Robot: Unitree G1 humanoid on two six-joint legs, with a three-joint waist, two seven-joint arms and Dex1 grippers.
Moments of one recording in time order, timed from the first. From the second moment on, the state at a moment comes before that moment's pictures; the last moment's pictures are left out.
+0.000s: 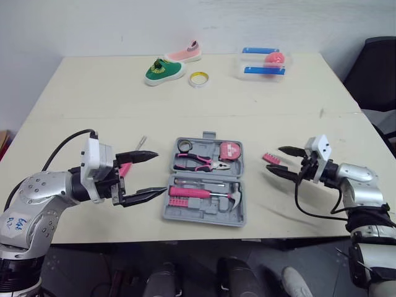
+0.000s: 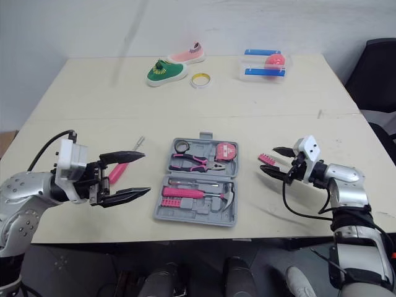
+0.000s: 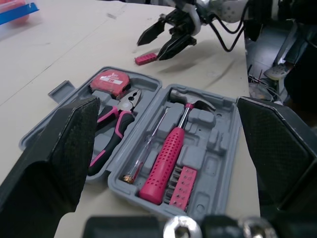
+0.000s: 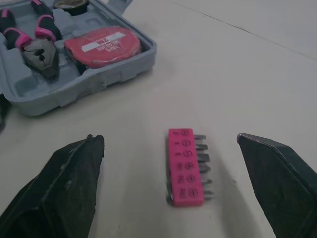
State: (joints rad) left arm -0.16 0.79 0.23 -0.42 -0.72 0.44 -1.00; right arm -0.65 -0.66 -0.09 0.84 0.25 -0.11 1.23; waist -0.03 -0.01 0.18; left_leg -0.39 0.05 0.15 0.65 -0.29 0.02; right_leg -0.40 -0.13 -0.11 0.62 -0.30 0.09
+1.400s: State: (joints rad) left arm -0.15 0.79 0.17 -0.47 -0.74 0.48 -1.04; right arm -0.70 -0.68 -0.08 1.03 0.16 -0.24 1.22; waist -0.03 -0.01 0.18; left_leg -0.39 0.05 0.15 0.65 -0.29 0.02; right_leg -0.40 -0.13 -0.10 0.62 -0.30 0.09
